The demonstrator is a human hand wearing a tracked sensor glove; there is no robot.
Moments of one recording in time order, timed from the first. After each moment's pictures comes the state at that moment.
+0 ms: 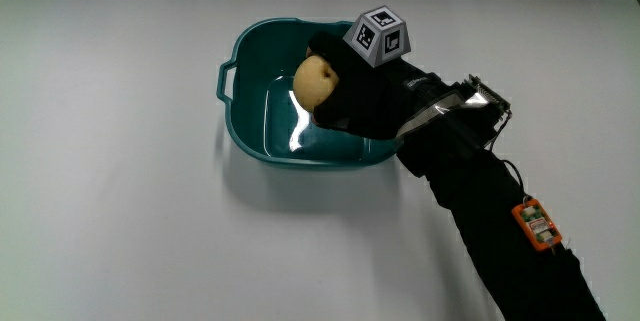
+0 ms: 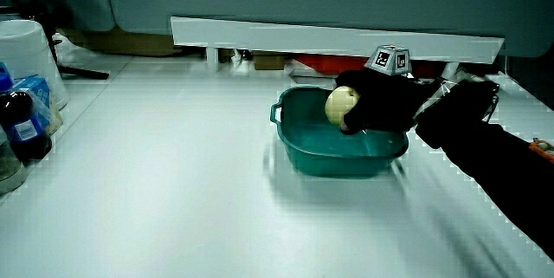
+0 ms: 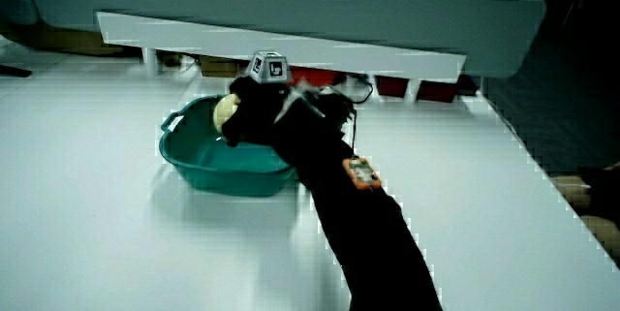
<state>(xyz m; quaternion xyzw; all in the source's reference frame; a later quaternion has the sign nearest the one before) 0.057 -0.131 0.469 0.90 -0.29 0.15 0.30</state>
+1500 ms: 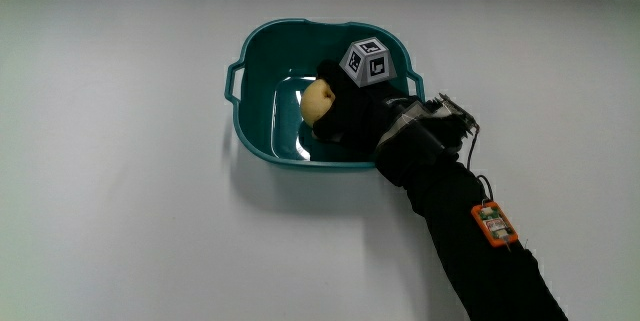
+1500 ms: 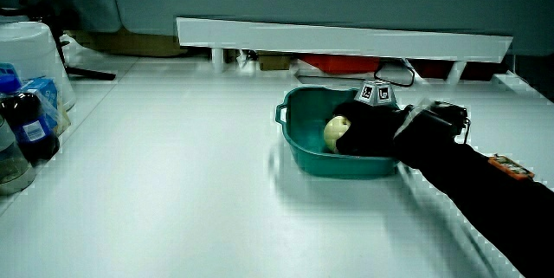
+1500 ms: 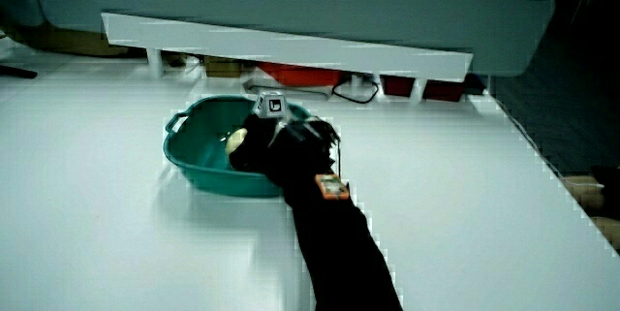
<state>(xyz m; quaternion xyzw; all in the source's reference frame) 0.052 -0.121 0.557 0.89 -0.21 0.09 0.38</state>
